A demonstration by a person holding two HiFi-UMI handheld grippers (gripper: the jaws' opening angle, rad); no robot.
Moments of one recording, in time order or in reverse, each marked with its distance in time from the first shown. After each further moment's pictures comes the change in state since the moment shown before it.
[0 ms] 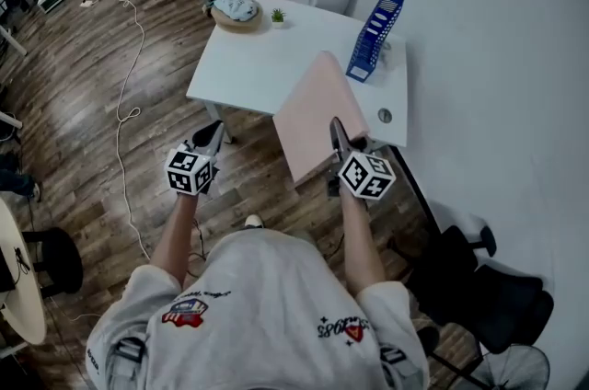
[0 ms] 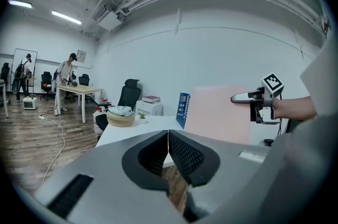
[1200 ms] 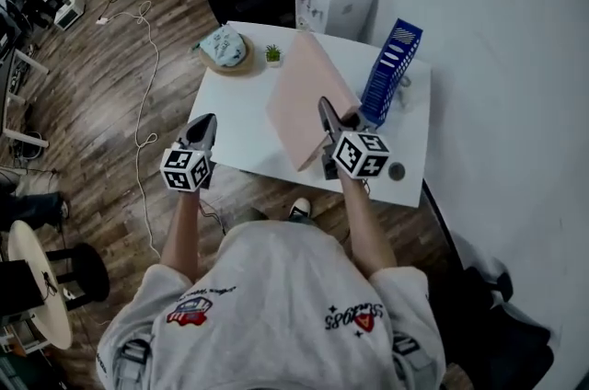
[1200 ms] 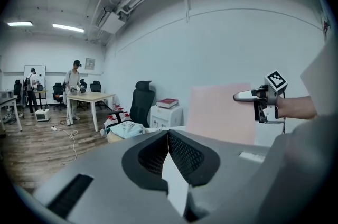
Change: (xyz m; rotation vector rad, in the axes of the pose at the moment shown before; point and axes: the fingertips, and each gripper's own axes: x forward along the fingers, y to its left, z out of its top) left arm 0.239 0.105 0.100 0.035 0.018 0.168; right arm 0.270 -0.107 0.107 0.040 0.019 0.190
